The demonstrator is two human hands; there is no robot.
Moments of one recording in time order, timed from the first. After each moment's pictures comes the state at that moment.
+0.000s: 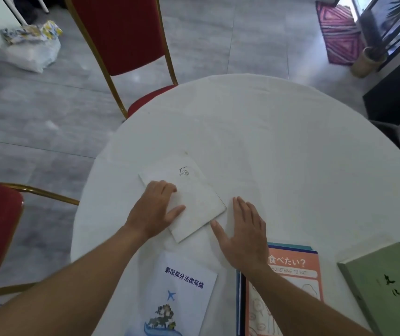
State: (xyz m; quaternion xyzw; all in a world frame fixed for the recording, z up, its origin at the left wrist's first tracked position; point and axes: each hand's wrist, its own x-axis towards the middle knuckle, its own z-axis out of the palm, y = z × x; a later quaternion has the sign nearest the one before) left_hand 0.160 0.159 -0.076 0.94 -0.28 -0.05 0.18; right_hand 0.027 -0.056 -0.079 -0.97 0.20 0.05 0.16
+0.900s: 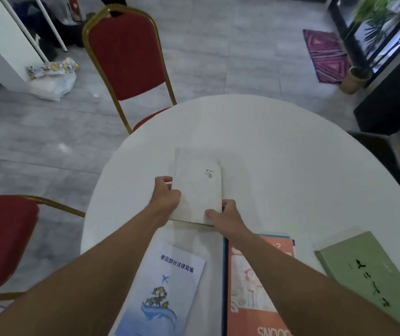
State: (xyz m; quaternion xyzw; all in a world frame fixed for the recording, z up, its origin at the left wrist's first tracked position) left_hand 0.137 0.094 0.007 0.77 0.18 -0.23 0.56; right_hand 0.049 -0.058 -0.024 -0.73 0.35 0.16 0.57
